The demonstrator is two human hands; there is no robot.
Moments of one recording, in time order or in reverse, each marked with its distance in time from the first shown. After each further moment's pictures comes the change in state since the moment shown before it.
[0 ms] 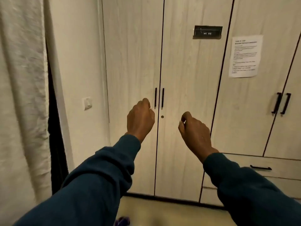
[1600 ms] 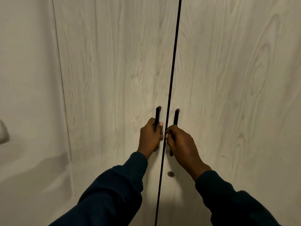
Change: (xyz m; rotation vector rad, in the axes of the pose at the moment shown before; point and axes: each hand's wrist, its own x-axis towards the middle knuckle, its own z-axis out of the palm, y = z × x) left_hand 0.361 -0.226 0.529 -0.575 -0.031 -0.418; right_hand 0.439 0.206 0.477 0.512 -0.215 -0.136
